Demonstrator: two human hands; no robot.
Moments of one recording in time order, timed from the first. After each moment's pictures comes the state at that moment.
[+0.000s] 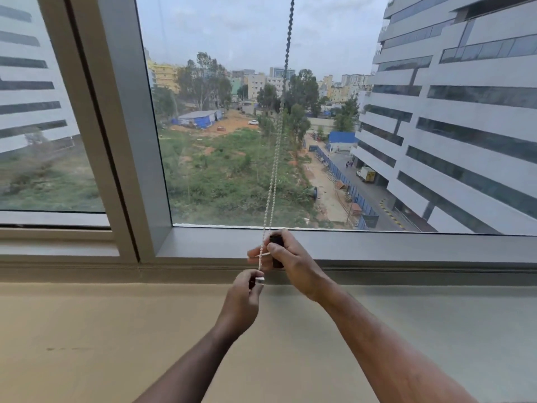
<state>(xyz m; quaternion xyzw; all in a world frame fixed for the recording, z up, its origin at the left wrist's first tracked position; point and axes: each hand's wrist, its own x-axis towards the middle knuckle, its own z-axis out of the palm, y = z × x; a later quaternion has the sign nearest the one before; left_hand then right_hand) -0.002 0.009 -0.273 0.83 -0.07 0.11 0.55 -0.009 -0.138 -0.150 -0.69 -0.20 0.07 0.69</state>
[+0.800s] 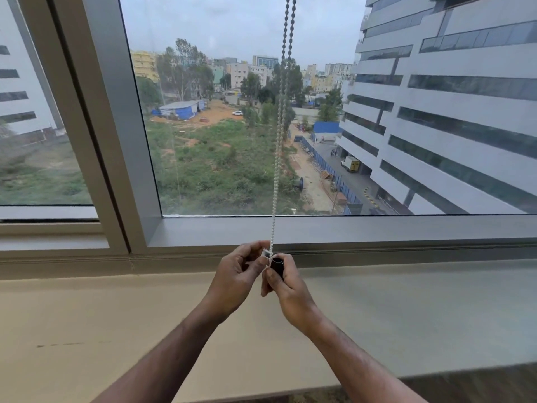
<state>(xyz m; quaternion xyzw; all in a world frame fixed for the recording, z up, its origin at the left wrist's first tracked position) -0.039 0.021 -0.210 0.67 -0.19 0.03 0.72 -0.061 -0.132 -0.227 -0.72 -0.14 -0.05 0.67</state>
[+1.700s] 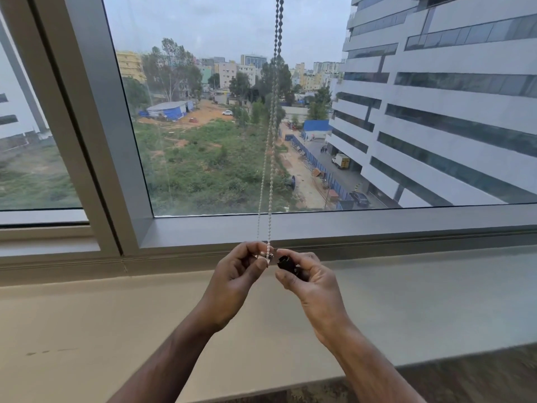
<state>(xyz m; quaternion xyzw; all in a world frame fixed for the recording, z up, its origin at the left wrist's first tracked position) -0.064 0.018 -0.203 0.59 -0.27 0.00 0.76 -0.109 -0.156 -0.194 -0.66 -0.04 -0.11 0.74</state>
